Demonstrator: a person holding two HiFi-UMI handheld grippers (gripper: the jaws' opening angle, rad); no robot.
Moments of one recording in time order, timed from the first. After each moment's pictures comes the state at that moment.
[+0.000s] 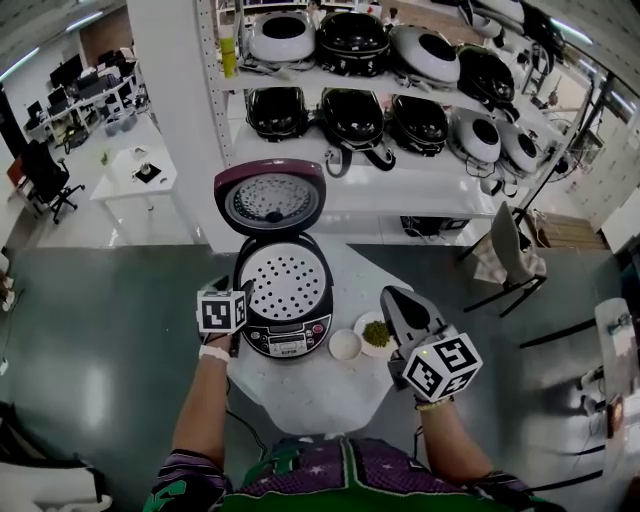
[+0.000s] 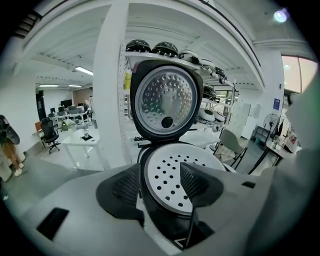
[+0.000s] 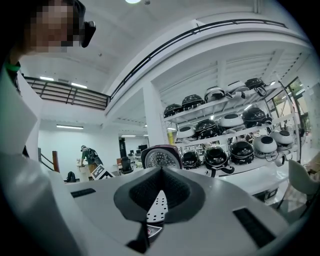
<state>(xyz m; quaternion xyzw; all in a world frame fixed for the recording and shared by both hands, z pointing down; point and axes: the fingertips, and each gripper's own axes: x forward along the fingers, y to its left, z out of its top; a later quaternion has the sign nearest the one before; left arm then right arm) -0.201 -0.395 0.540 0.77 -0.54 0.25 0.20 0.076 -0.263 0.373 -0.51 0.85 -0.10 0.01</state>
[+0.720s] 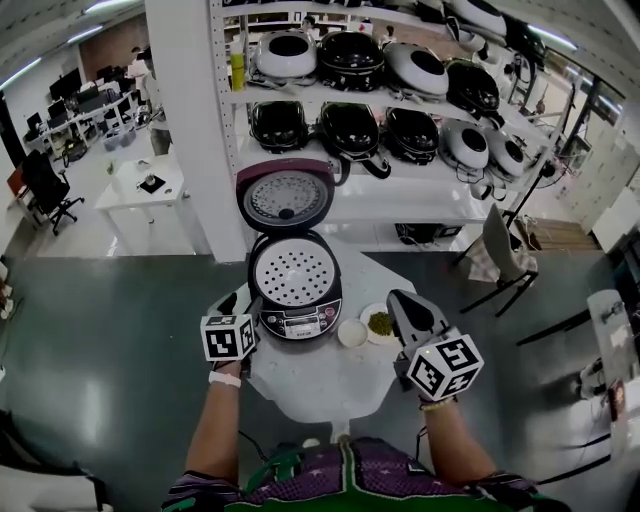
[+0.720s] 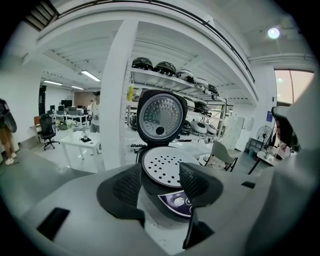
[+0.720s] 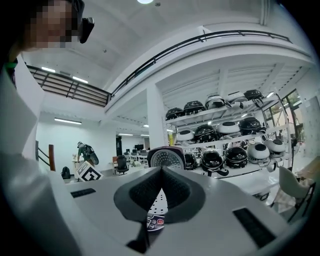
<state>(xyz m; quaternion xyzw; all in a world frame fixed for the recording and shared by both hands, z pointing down) -0.226 -0.287 0.504 0.80 -0.54 0.17 0.19 0.043 -0.184 0.359 -0.54 0.84 -0.08 0.00</state>
